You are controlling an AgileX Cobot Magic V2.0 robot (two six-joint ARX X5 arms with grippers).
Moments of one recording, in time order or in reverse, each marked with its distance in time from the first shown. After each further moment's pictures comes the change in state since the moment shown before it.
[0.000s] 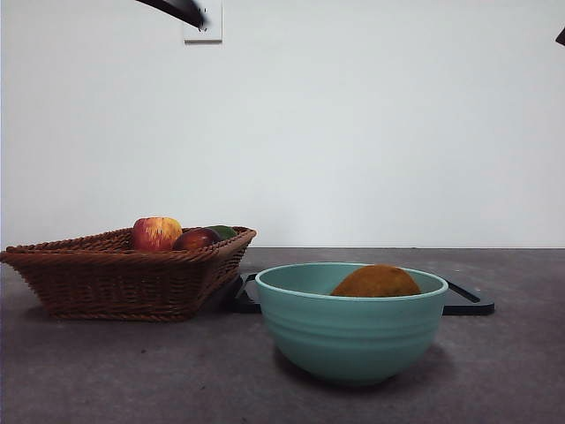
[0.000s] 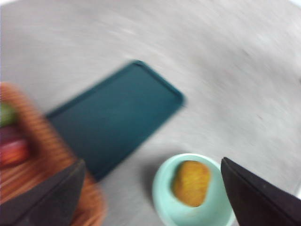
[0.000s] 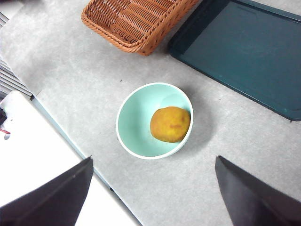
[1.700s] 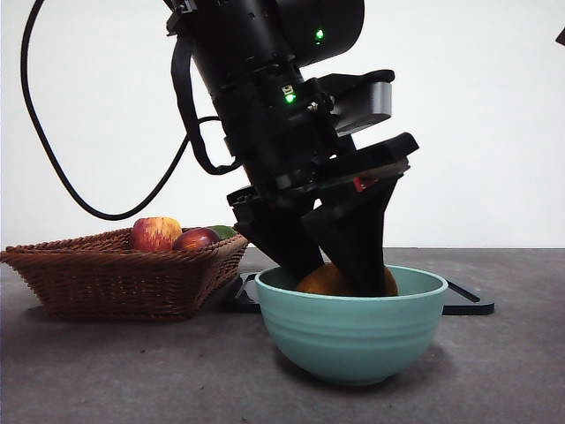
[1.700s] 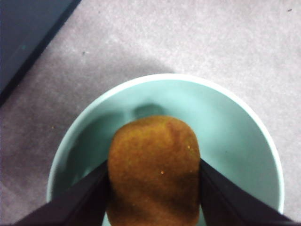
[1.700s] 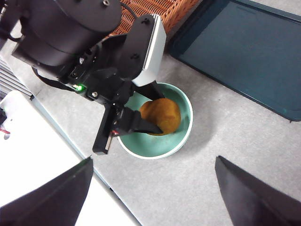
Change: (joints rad) left arm -0.191 0.614 0.000 0.126 0.031 0.096; right arm 0.000 0.000 0.000 0.000 0.000 -0.002
